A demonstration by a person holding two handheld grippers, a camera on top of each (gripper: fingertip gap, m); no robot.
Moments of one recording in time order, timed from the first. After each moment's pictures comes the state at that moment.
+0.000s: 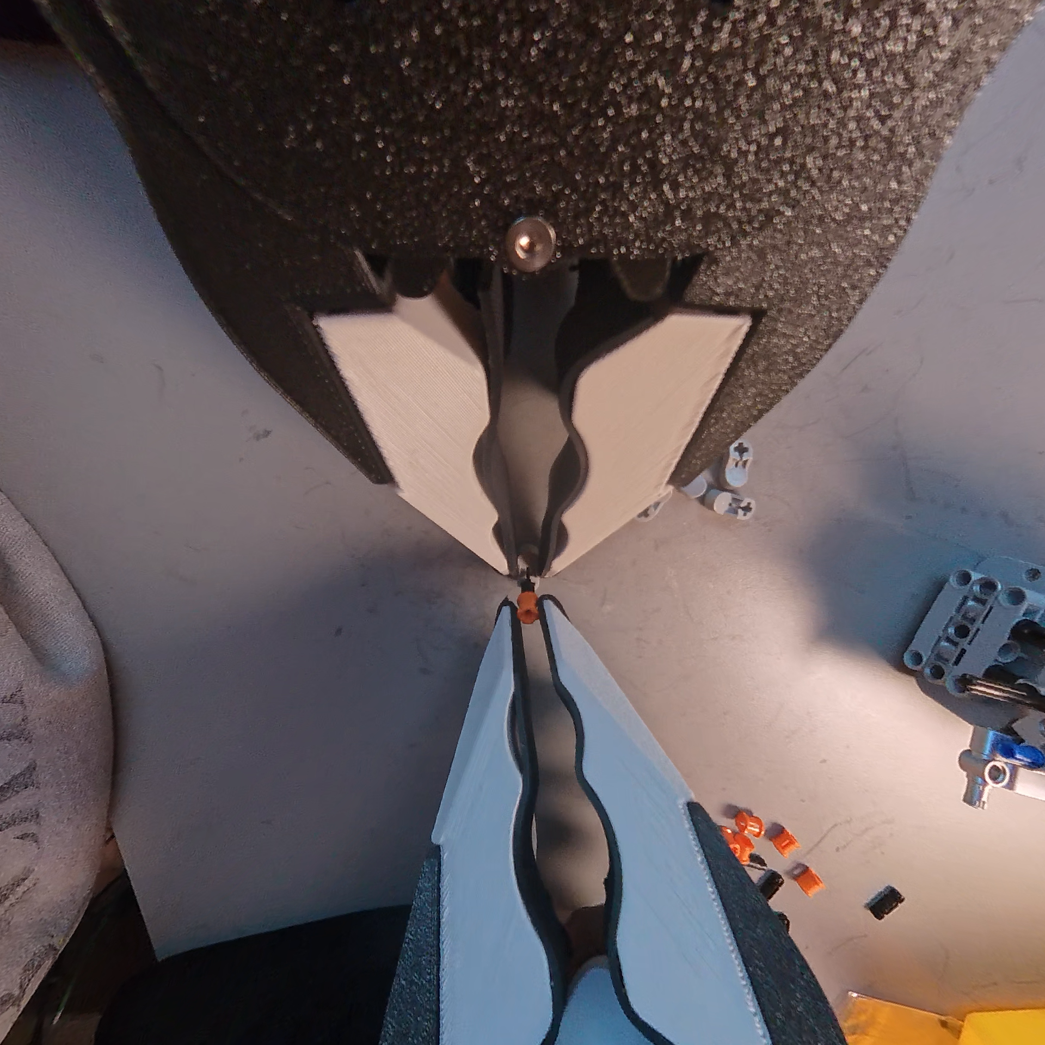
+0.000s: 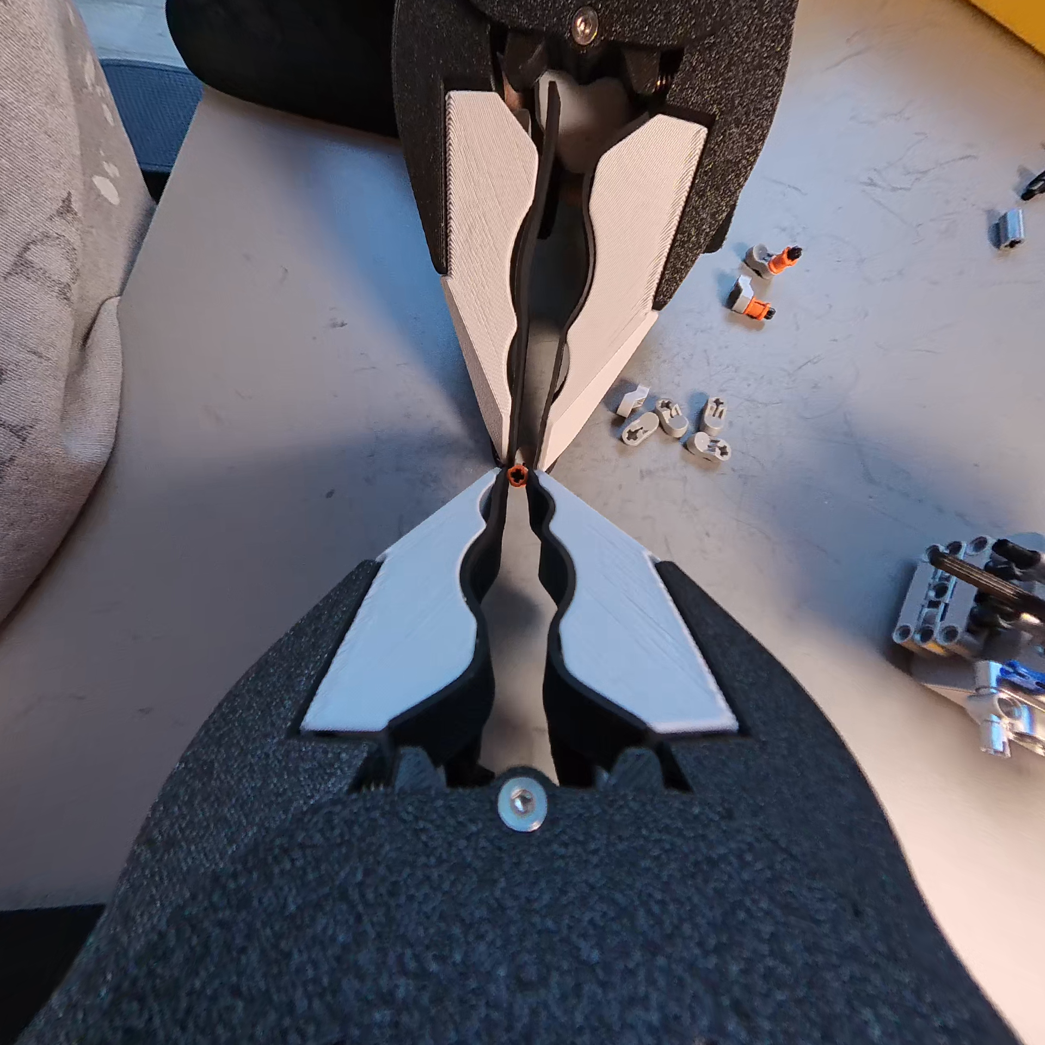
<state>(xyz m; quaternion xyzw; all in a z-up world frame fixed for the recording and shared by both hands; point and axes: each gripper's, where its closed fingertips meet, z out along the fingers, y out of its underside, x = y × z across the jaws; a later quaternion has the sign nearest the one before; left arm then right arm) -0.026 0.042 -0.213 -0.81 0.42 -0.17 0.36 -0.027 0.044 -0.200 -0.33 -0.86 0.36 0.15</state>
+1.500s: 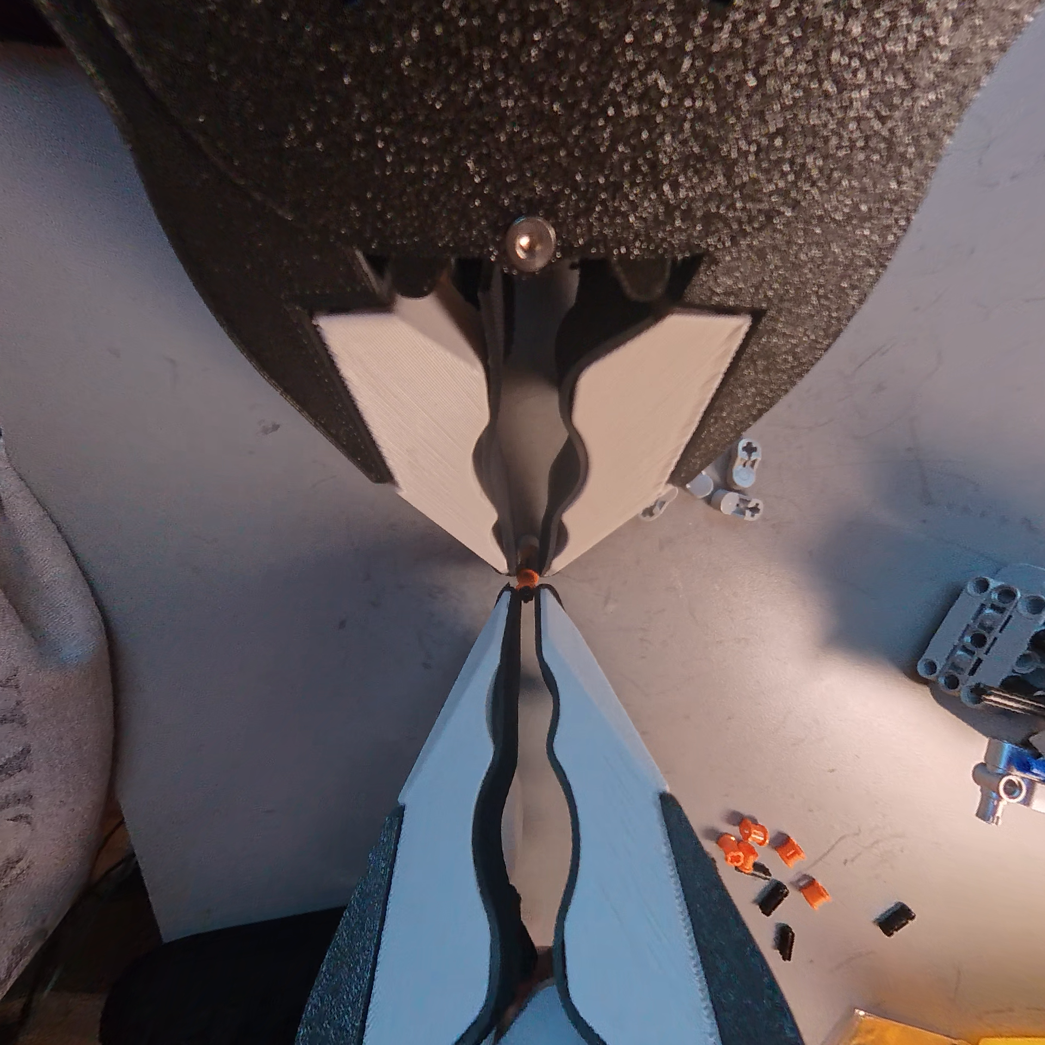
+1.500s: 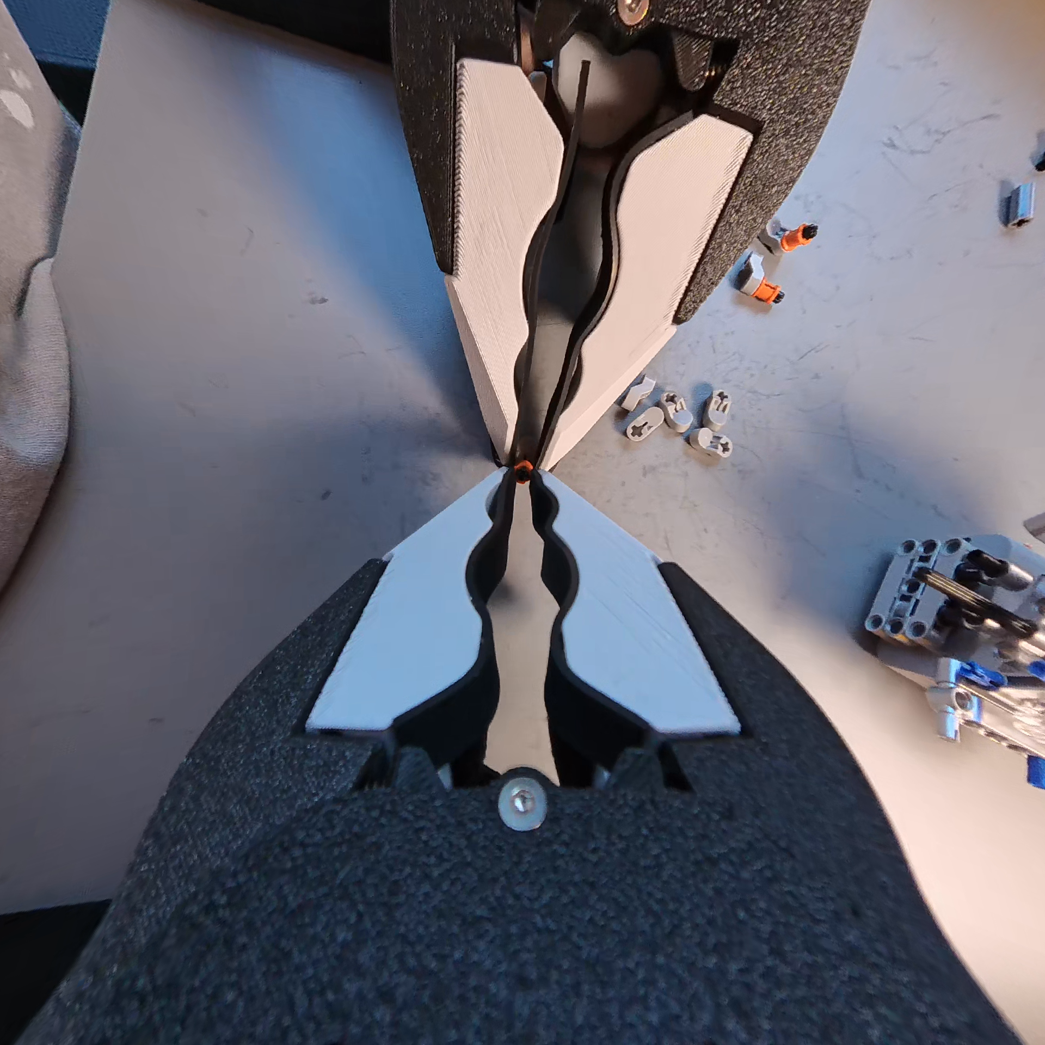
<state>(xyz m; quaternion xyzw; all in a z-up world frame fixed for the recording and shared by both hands) -0.025 0.042 -0.213 -0.82 0.41 -0.19 0.35 -0.027 0.042 -0.204 -0.34 -0.88 0.28 0.16</state>
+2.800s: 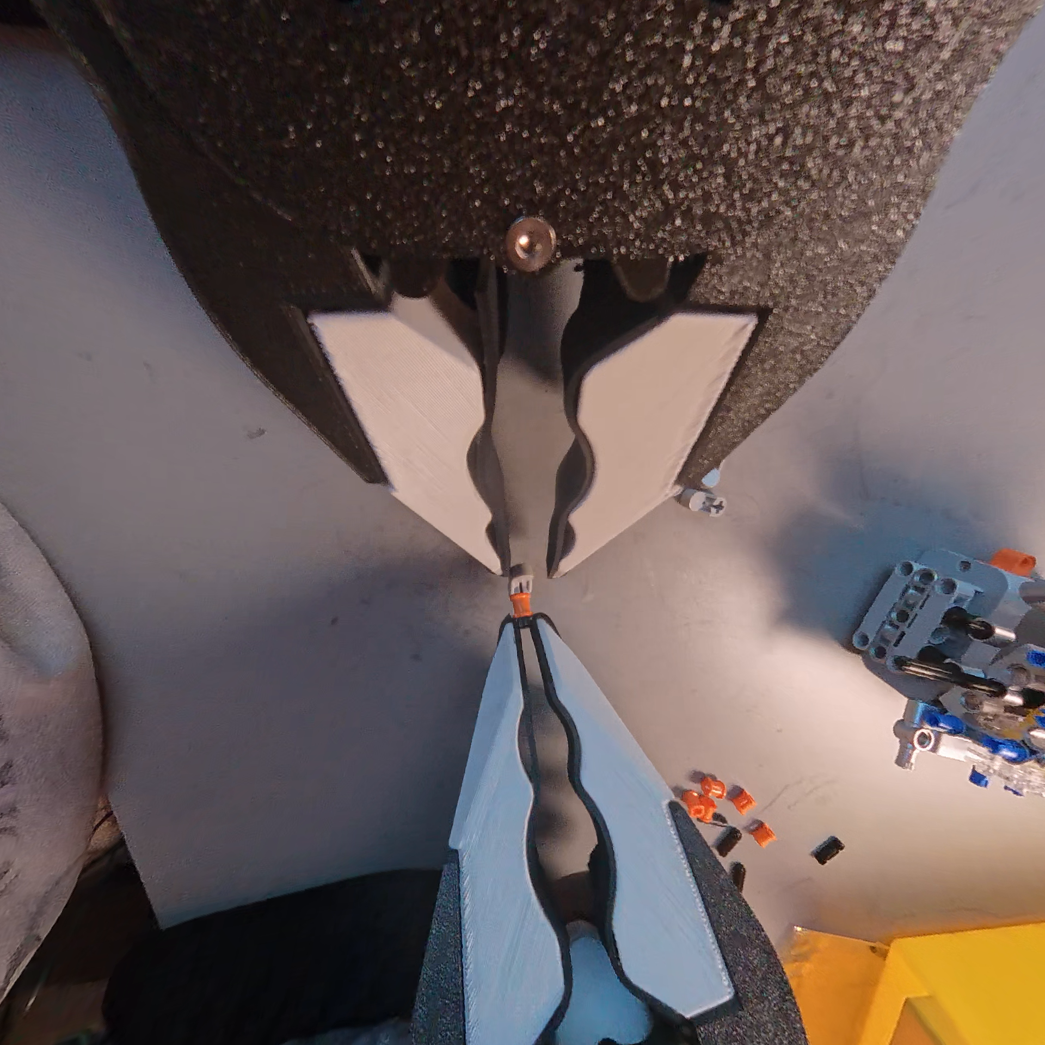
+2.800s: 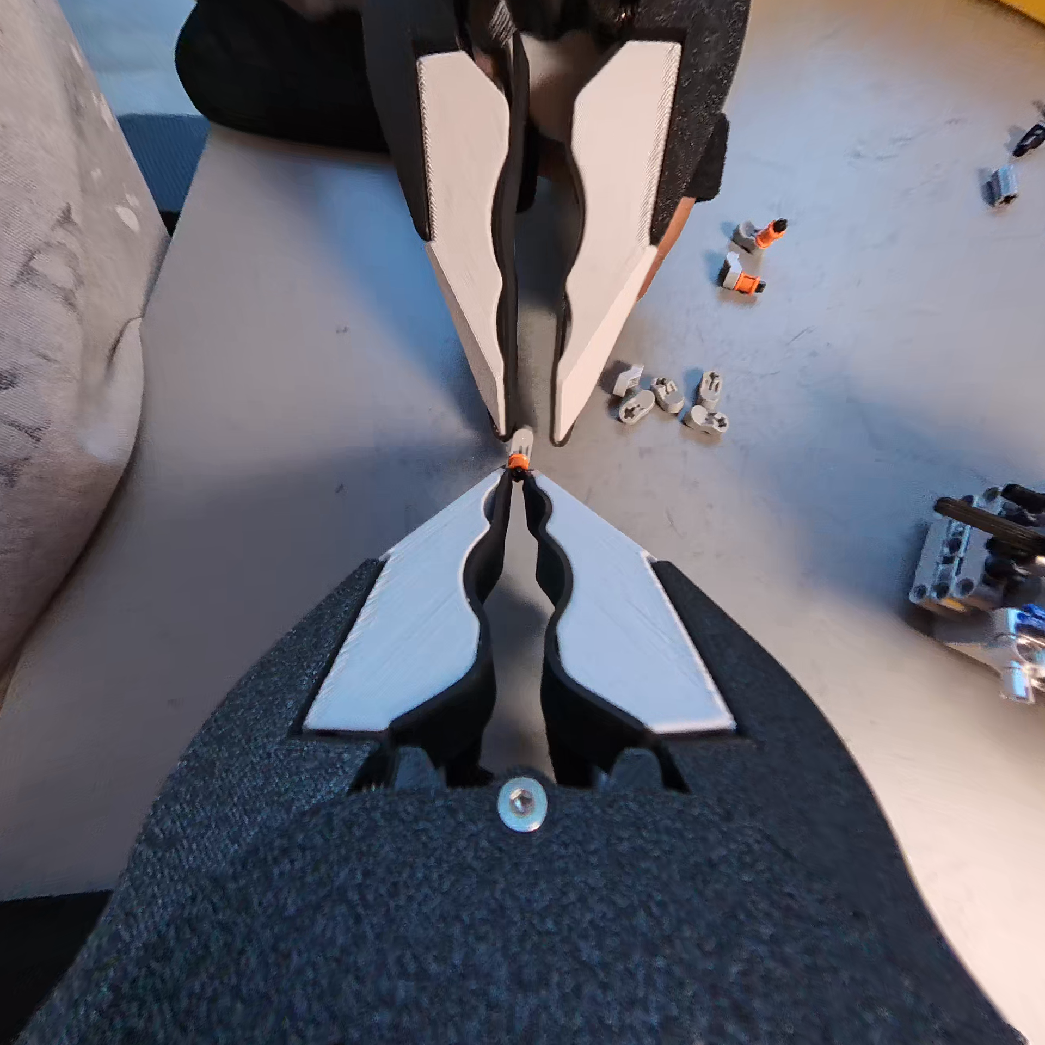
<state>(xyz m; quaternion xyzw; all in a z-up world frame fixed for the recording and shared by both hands) -0.029 0.044 -0.203 -0.80 0.42 -0.16 0.39 -0.022 0.050 -0.199 -0.36 -0.84 0.38 0.14</state>
